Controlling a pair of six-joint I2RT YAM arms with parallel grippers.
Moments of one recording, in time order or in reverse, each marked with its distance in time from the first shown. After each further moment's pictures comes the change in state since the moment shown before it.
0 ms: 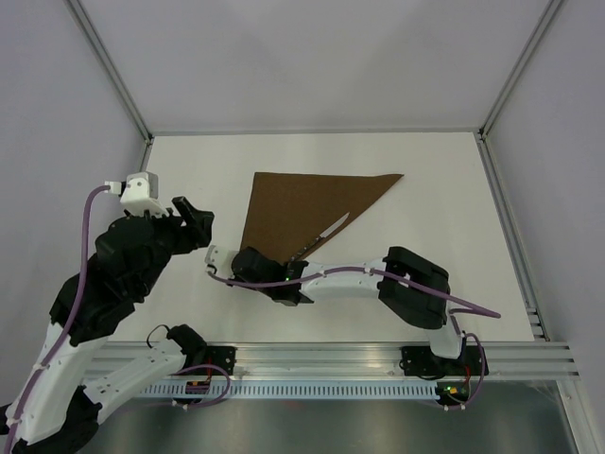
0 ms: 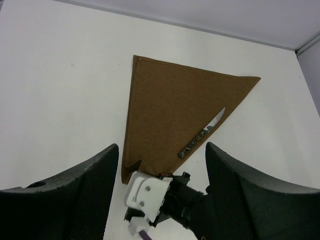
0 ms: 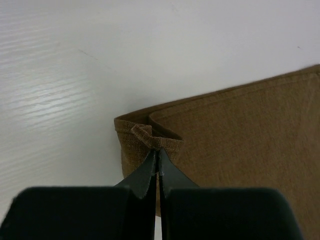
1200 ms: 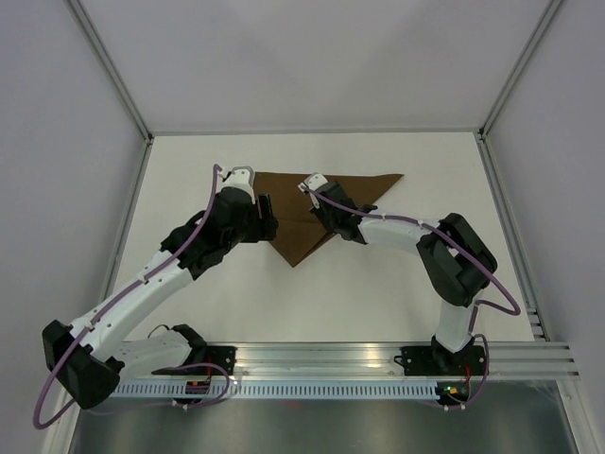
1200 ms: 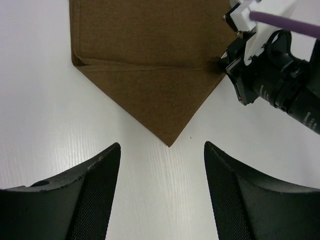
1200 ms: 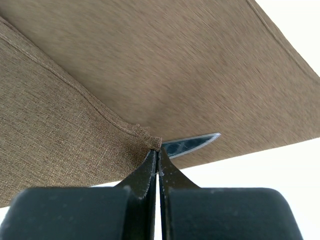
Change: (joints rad) left arm 0.000 0.372 -0.264 0.351 0.218 -0.029; right arm -0.558 -0.163 -0.200 -0.151 -0.022 0.167
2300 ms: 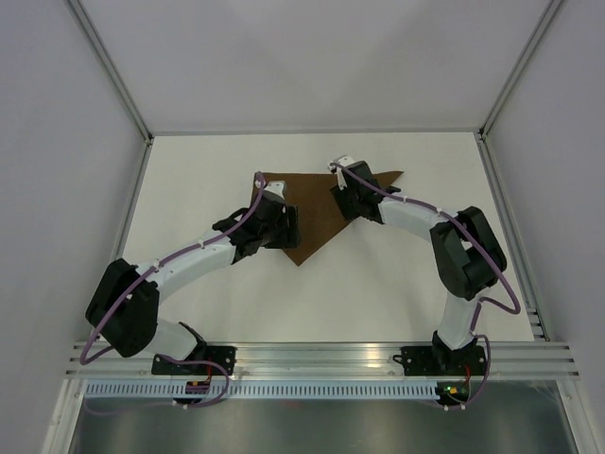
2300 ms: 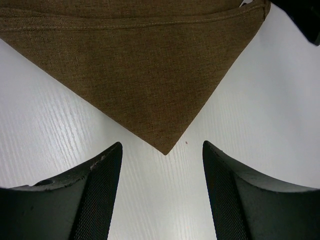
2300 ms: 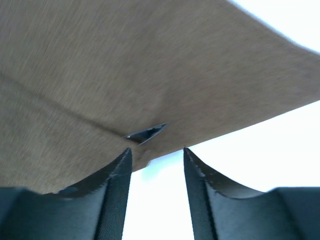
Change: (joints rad) left arm 0.000 0.367 -0.096 0.270 0.156 -0.035; right arm -0.195 0.000 0.041 -0.093 -0.120 0.049
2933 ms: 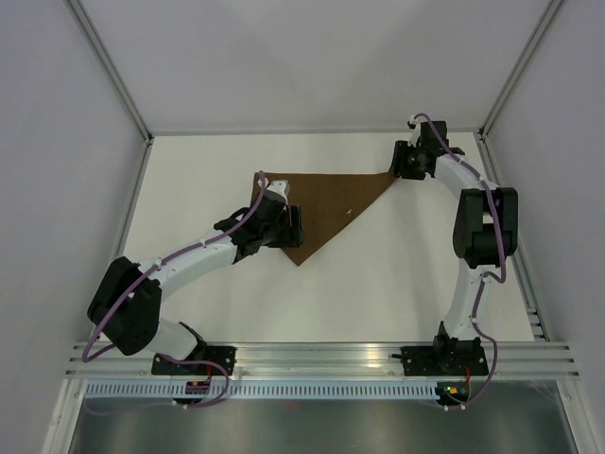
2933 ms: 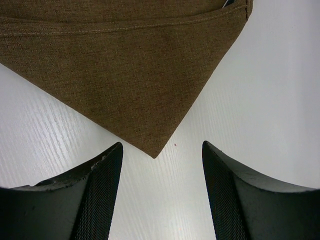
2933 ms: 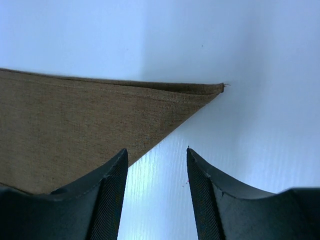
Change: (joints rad) left arm 0.000 0.015 -0.001 0.048 0.049 0.000; right arm -0.486 0.203 0.382 -0.177 -0.389 0.197
